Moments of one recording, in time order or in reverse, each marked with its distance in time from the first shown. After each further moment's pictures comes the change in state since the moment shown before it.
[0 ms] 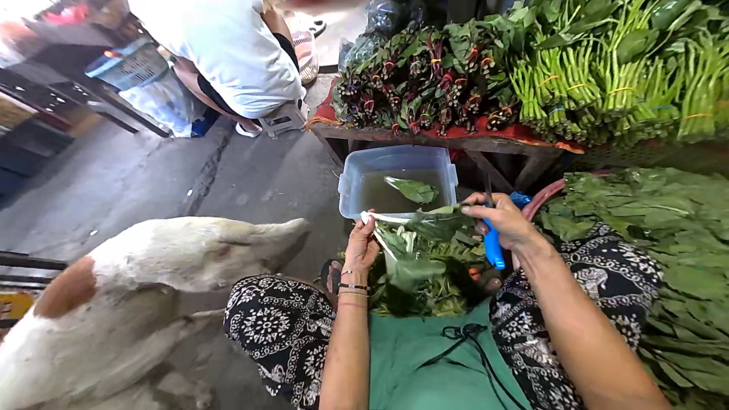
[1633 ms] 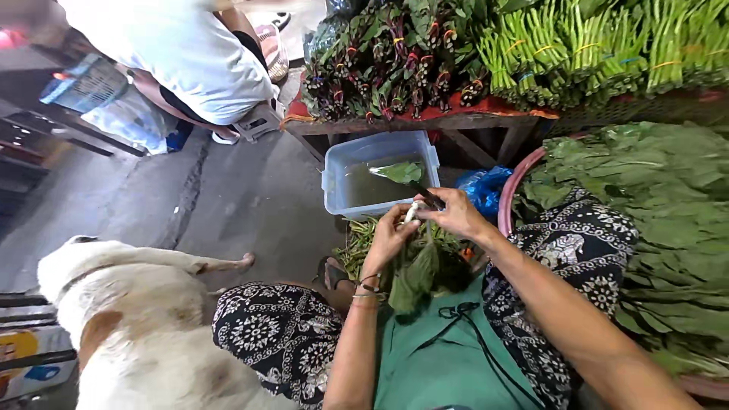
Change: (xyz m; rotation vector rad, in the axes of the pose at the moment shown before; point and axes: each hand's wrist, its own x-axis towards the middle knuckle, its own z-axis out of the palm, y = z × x) left_hand -0.037 -0.024 0.070 0.978 -0.473 0.172; right_hand -0.004 0.020 0.027 -0.640 -0.020 -0.316
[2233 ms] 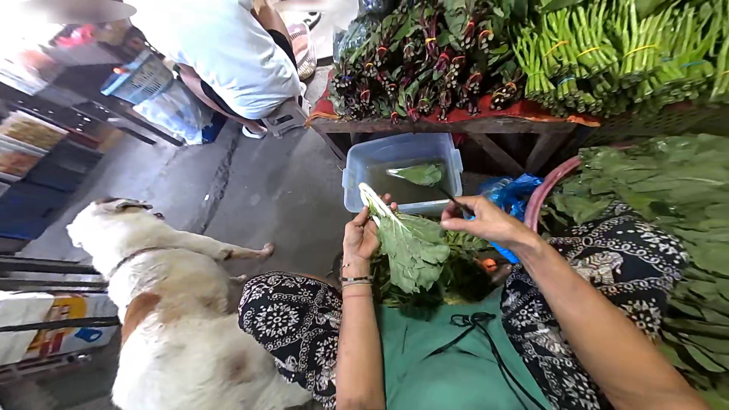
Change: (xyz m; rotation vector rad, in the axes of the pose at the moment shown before) left_hand -0.009 -0.017 -0.072 -1.376 0.225 -0.165; right_hand -0.001 0.000 -0.017 0.315 -0.271 0.124
